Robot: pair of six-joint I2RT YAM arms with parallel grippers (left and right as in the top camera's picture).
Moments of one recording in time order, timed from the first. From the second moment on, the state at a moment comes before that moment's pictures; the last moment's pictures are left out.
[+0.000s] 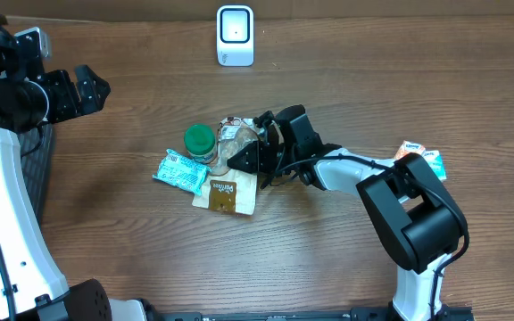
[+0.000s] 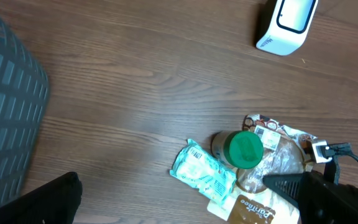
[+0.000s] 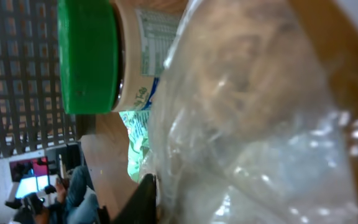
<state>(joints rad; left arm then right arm) 0.33 1.60 1.91 -1.33 0.28 0.00 0.52 2.04 1.05 0.20 -0.76 0.74</state>
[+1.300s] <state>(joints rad) 0.33 1.60 1.91 -1.33 0.28 0.00 0.30 1.83 1.58 -0.84 -1.12 -0.24</state>
